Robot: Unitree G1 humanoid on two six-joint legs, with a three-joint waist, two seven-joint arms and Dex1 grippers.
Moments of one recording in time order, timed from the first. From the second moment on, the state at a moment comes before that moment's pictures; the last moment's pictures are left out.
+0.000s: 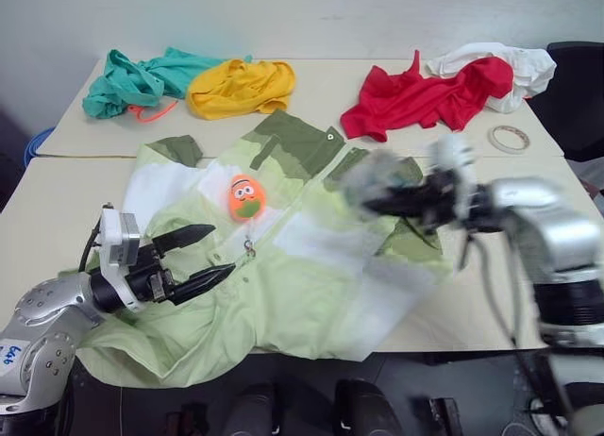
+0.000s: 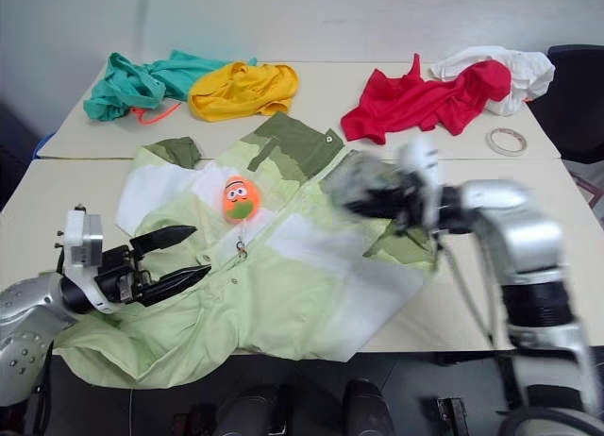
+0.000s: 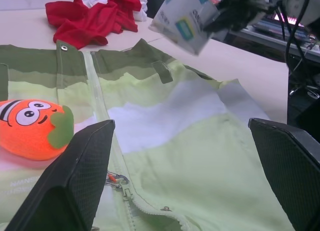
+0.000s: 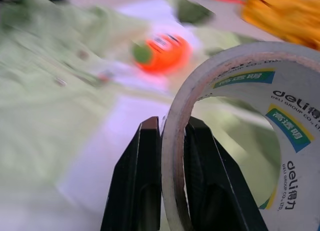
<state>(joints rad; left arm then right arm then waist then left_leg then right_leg) 0.00 0.71 0.36 -0.42 -0.81 0.52 -0.90 -0.64 -0.86 -0.09 0.07 0.40 0.52 1.17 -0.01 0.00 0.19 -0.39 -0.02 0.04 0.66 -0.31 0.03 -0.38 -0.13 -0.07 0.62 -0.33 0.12</state>
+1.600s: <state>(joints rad) 0.05 0.70 -0.06 -0.45 -0.24 0.30 -0.83 -1.17 -0.67 0.35 1.29 -0.47 -0.61 0.72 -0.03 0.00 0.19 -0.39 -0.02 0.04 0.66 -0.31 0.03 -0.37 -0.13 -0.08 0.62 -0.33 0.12</state>
